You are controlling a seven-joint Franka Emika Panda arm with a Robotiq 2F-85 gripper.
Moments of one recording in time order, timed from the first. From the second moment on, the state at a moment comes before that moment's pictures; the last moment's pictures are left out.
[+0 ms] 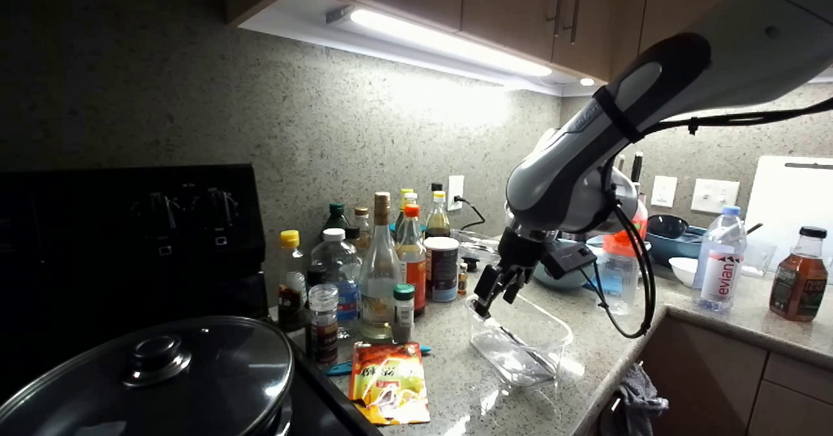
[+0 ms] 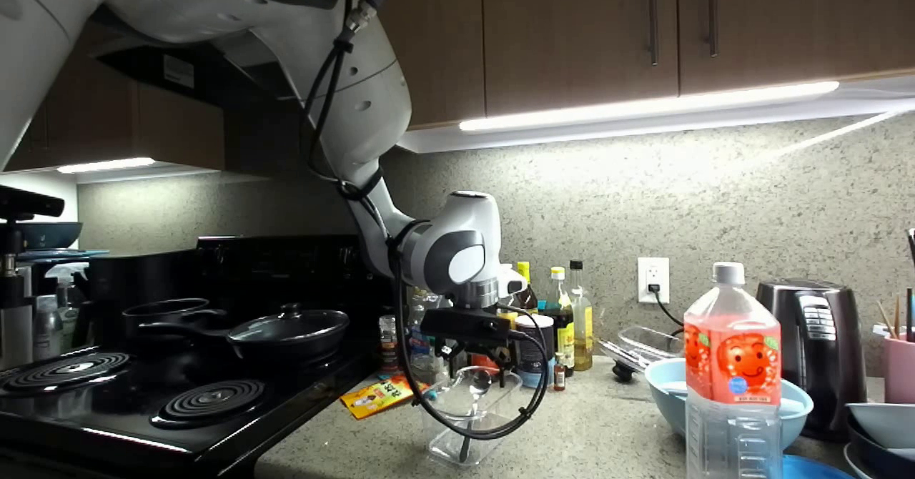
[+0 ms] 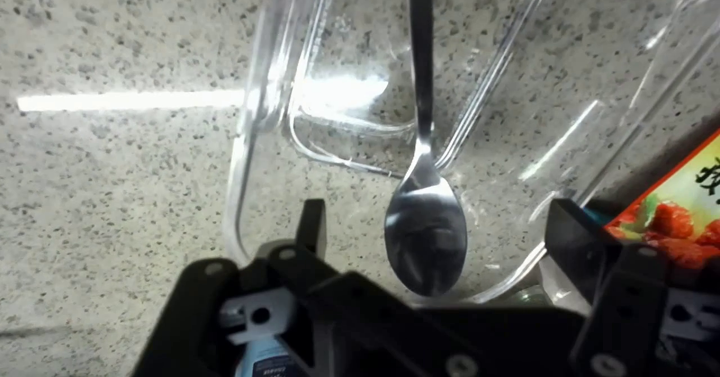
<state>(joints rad) -0.17 0.34 0.07 -2.11 0.25 2.72 -0.39</state>
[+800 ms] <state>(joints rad) -0.22 0.45 0.09 -1.94 0.37 2.44 -0.39</state>
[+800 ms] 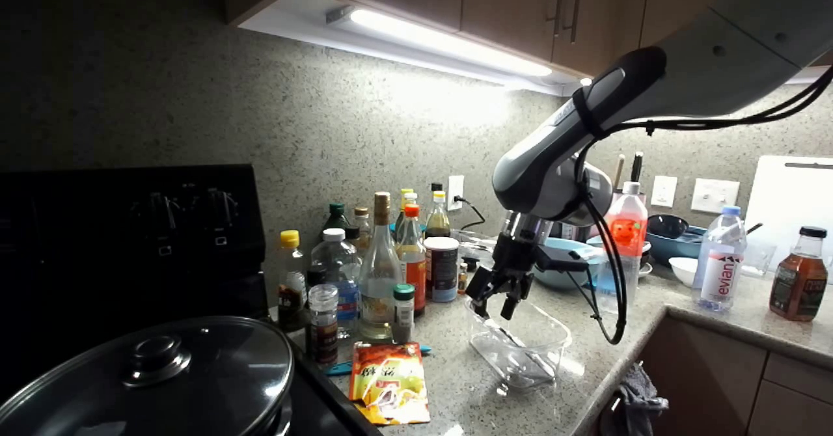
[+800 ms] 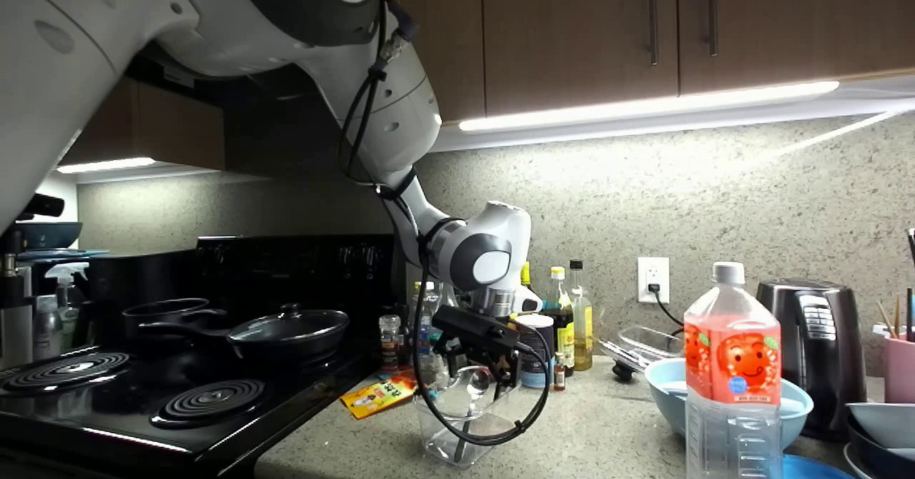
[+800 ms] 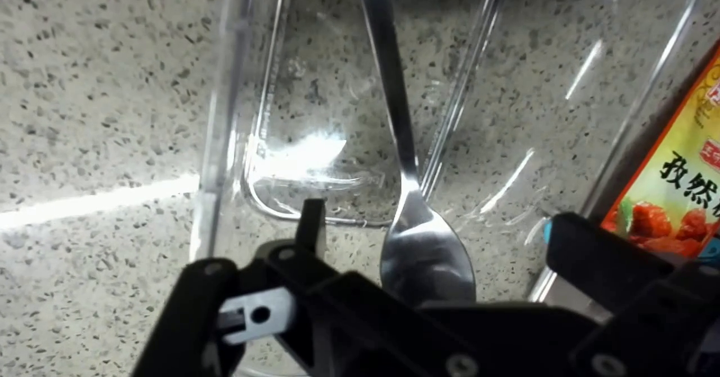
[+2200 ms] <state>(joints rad) -0.19 0.59 -0.07 -1.79 0.12 2.58 -0.26</state>
